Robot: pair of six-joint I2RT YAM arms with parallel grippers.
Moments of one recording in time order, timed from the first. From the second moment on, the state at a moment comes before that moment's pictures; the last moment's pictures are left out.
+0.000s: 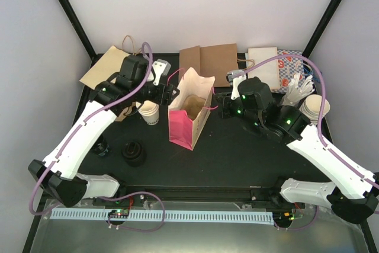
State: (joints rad) left arm -0.49 1.28 1.46 -0.87 0.23 -0.19; right arm 0.86 1.12 1.33 -0.72 0.13 0.52
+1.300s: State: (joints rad) left arm -0.71 1.31 1.34 -0.76 0.07 0.27; right arm 0.86 0.84 1.26 -0.85 0.21 0.28
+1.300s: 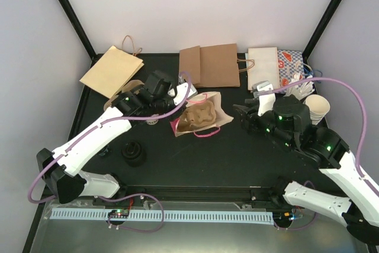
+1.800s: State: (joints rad) left arm -0.77 1.23 1.27 -0.68 0.04 0.31; right arm 0.86 0.90 1.12 -0.72 0.03 -0.07
